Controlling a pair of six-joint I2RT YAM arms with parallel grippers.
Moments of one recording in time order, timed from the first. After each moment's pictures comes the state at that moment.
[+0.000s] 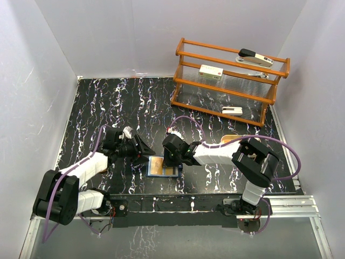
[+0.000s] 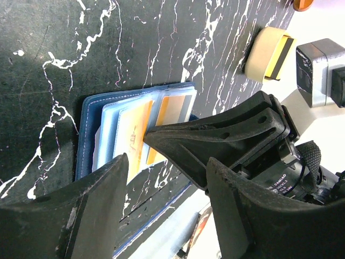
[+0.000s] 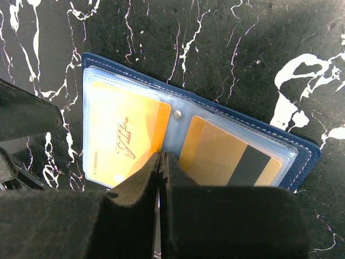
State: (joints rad) left arm -0.30 1.21 0.44 -0.07 0.62 -0.93; right arm 0.99 1.73 0.92 -0.10 0.00 0.87
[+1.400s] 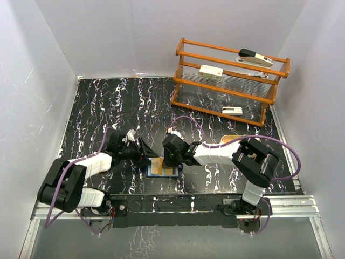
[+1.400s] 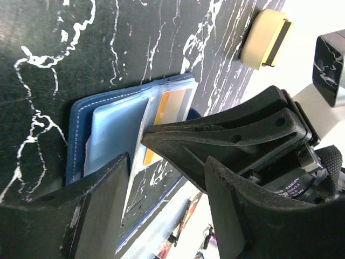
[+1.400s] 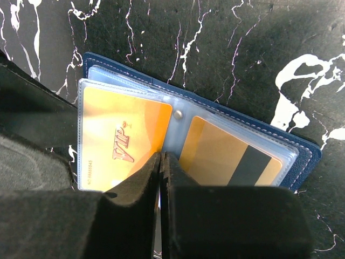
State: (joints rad) left arm -0.32 1.34 0.38 0.13 0.70 -1.00; right arm 0.99 1.73 0.92 -0.10 0.00 0.87
